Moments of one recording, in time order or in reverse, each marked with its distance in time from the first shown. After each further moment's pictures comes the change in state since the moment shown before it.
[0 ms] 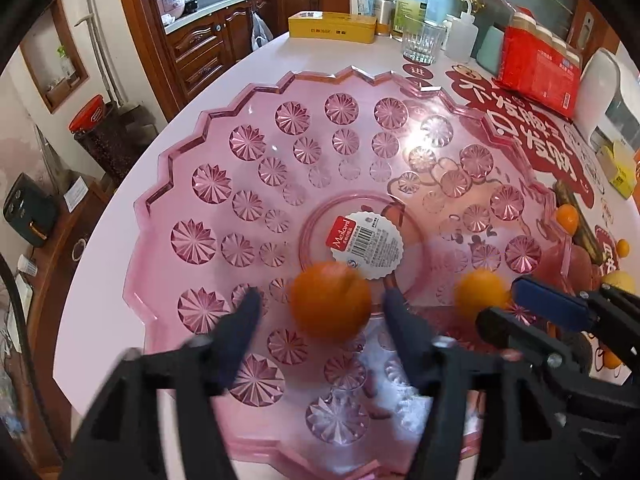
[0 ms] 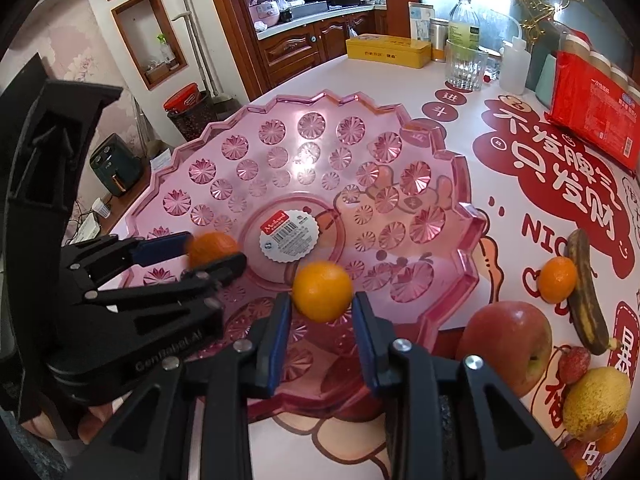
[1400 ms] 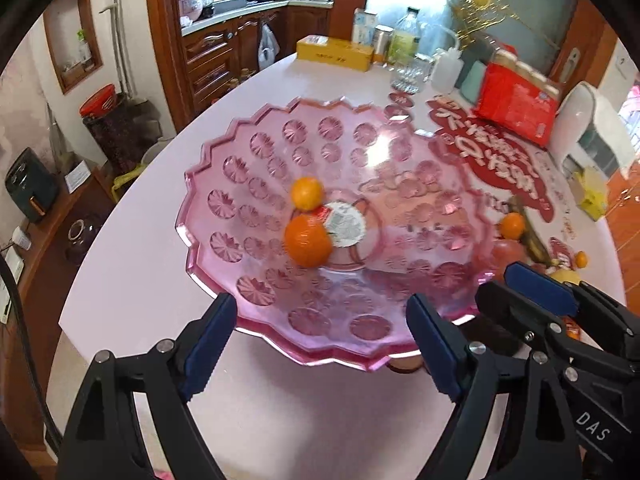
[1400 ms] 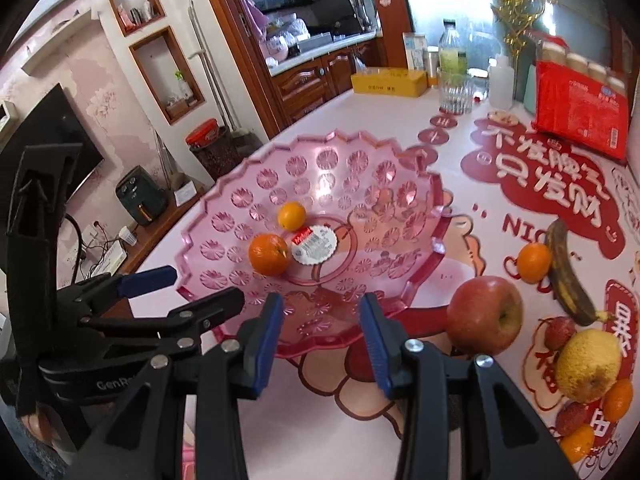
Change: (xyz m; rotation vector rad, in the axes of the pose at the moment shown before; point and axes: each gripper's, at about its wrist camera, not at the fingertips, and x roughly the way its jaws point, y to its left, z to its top) left arm -0.086 0.003 -0.035 -0.070 -0.063 -0.077; right arm -0.070 -0.004 -0.023 0.036 -0.137 0.070
